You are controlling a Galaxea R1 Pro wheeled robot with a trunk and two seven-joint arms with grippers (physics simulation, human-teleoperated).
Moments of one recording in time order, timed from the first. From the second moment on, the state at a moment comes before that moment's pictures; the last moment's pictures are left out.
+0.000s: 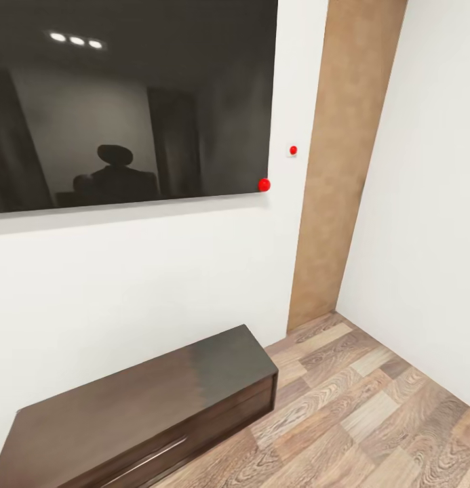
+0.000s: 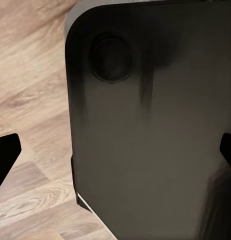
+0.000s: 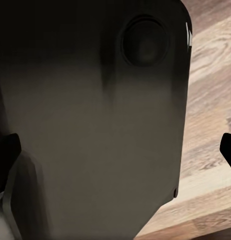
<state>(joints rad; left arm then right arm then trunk) 0.00 0.02 0.00 -0.07 0.01 0.07 -0.03 0.00 0.02 -0.02 0.00 -0.01 -0.01 0.01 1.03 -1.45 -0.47</state>
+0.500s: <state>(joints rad) 0.00 0.02 0.00 -0.07 0.01 0.07 -0.03 0.00 0.02 -0.02 0.00 -0.01 -0.01 0.01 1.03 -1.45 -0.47</state>
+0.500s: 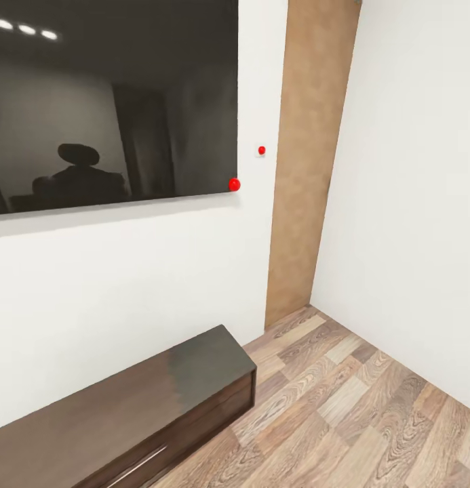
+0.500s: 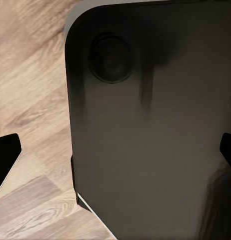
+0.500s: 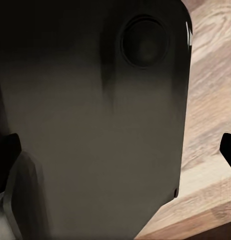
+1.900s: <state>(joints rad) 0.00 0.01 0.00 -0.07 0.01 0.07 -0.03 0.00 0.02 -0.02 0.00 -0.01 -0.01 0.01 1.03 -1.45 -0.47</state>
